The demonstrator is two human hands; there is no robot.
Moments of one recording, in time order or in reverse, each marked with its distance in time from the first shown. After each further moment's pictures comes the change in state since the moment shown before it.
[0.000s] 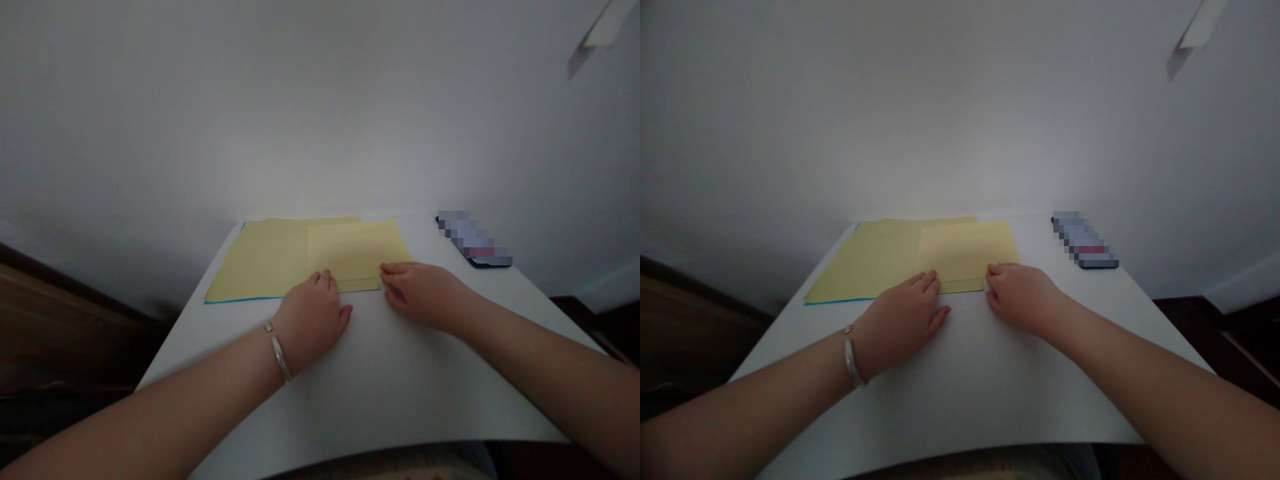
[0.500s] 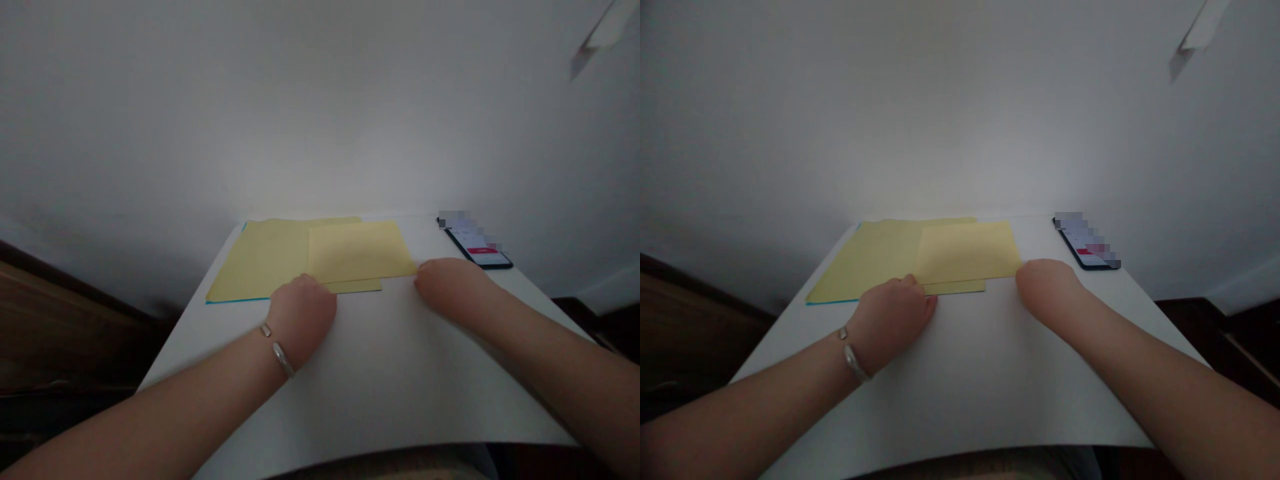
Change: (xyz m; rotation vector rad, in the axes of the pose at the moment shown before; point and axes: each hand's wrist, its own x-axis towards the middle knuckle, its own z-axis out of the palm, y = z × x) left_hand 0.002 -0.004 -0.009 0.067 -0.090 -0.219; right_hand -0.004 0.023 -0.004 -0.216 -0.302 0.291
